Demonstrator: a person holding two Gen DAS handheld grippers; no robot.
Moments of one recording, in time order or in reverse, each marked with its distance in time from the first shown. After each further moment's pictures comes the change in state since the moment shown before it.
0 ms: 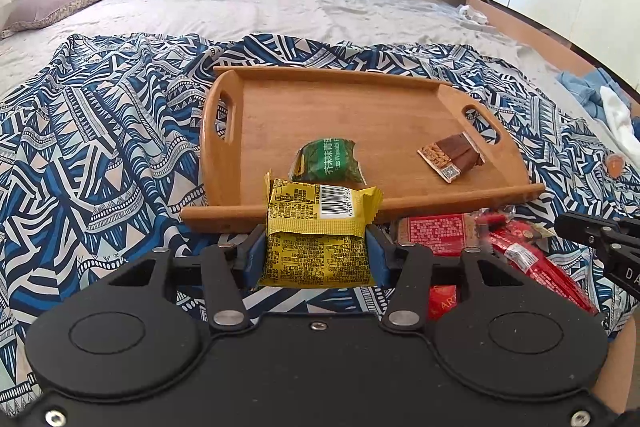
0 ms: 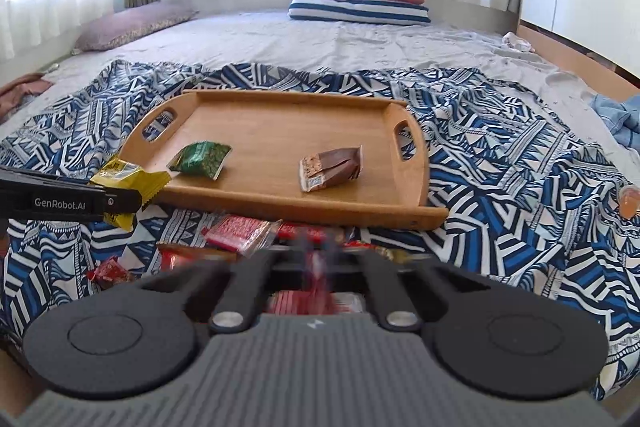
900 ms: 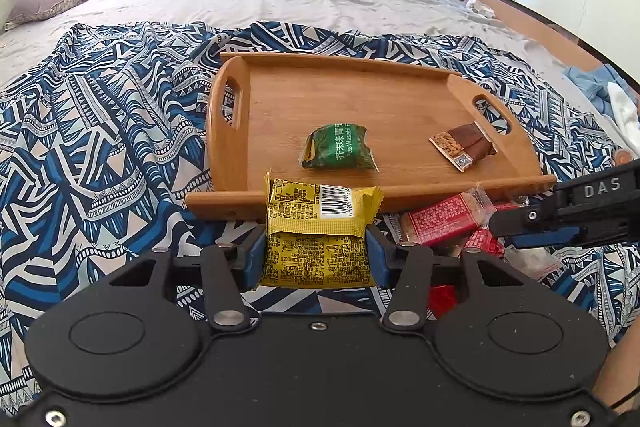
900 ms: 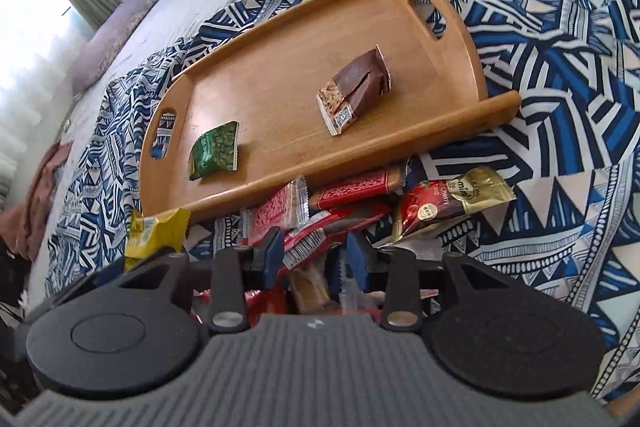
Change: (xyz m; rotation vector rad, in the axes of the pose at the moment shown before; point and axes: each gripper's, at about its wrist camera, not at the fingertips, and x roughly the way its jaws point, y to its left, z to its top) left arm 0.010 0.005 -0.007 -0.009 0.024 0.014; right arm 0.080 -0.031 0.021 0.459 0.376 0.227
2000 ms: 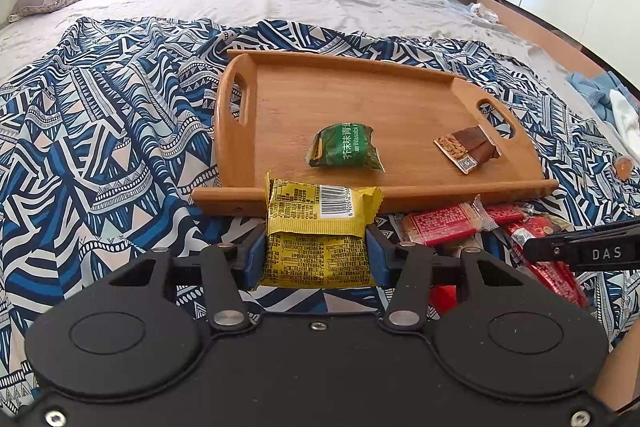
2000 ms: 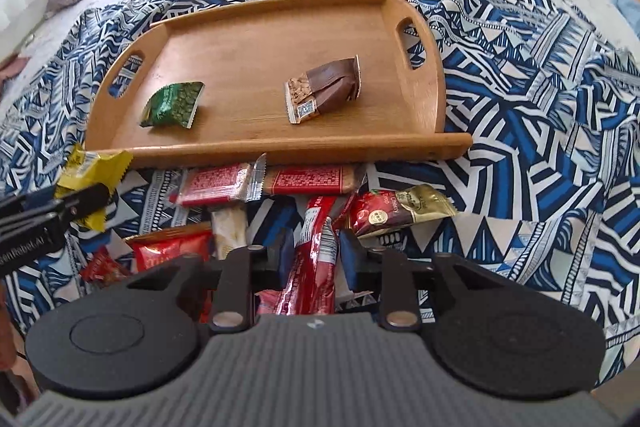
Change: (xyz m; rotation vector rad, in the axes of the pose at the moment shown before) left arm -0.002 0.005 -0.001 -0.027 -0.003 0.000; right arm -0.009 0.017 -0.016 -0.307 -0.019 -0.234
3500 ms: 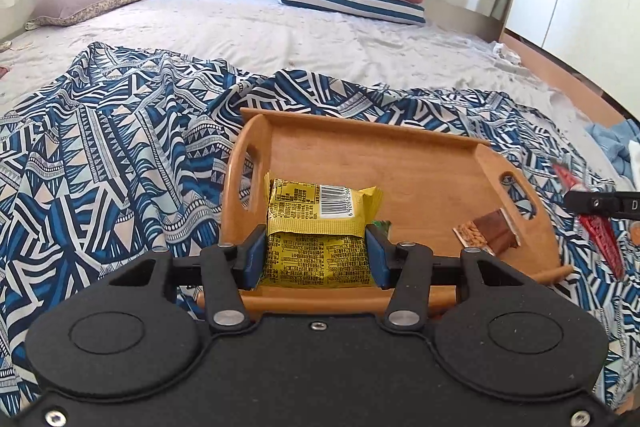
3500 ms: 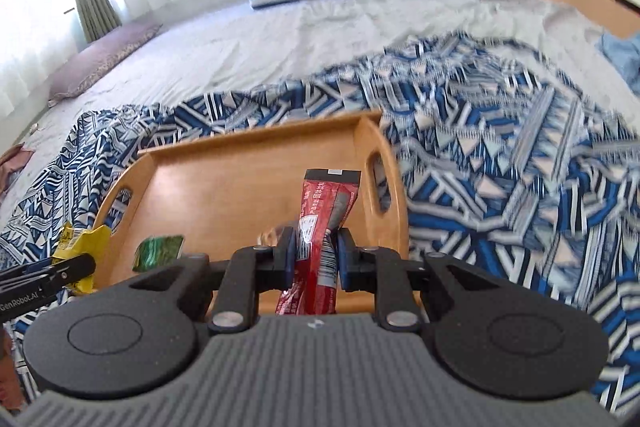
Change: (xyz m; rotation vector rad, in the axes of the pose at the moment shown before) left arm 0.021 0.004 0.064 -0.063 -0.084 0.055; right arm -0.017 -0.047 0.077 0.044 -0.299 0.041
